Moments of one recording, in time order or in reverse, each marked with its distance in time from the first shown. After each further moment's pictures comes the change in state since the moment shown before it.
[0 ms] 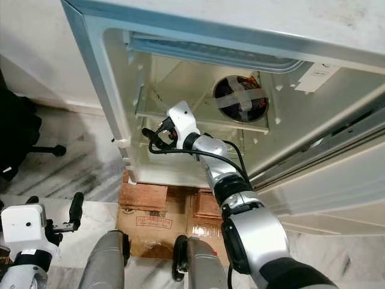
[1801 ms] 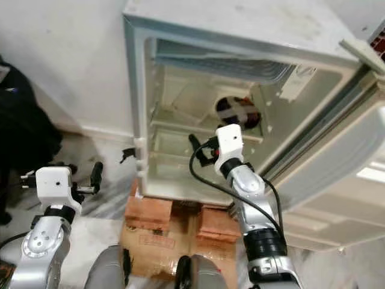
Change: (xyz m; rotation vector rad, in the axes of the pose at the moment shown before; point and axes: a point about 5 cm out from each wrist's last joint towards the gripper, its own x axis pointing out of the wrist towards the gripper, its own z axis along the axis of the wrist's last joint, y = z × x) left arm 0.079 -0.016 0.000 0.005 -0.081 -0.090; right arm -0.087 -0.017 -0.033 0.089 -0.030 -0.481
